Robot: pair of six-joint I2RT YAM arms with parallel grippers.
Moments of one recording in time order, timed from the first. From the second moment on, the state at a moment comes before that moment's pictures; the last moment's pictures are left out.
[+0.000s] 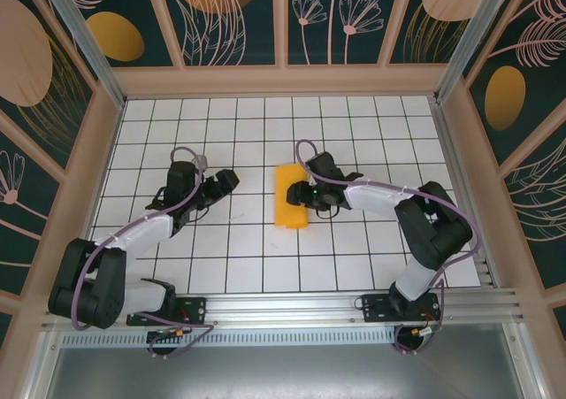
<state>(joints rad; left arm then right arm) -0.28 1.30 0.53 0.16 0.36 -0.85 0.65 1.69 0.92 -0.23 -0.20 0.70</state>
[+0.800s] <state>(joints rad) -0.54 1.69 0.66 0.53 0.54 -1.00 0.57 1.62 0.84 -0.22 -0.26 0.67</state>
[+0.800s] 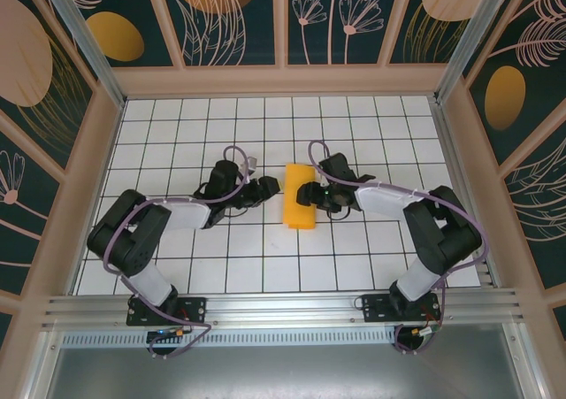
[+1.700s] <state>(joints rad) -0.60 1.87 0.70 0.80 0.62 -1.09 0.46 1.44 0.77 -0.17 -0.34 0.68</state>
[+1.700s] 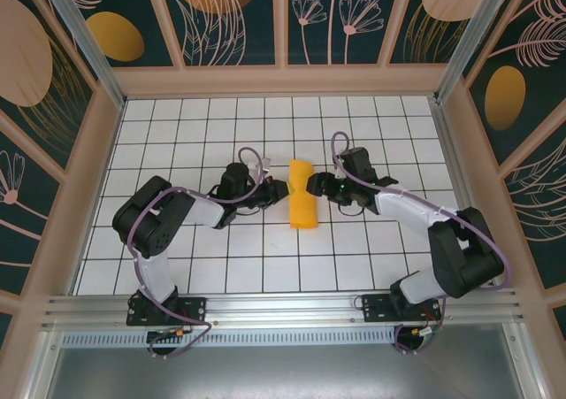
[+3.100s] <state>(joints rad) -0.63 1.96 0.88 0.45 0.51 -1.00 0.47 1.72 0.90 -0.33 -0.29 0.59</state>
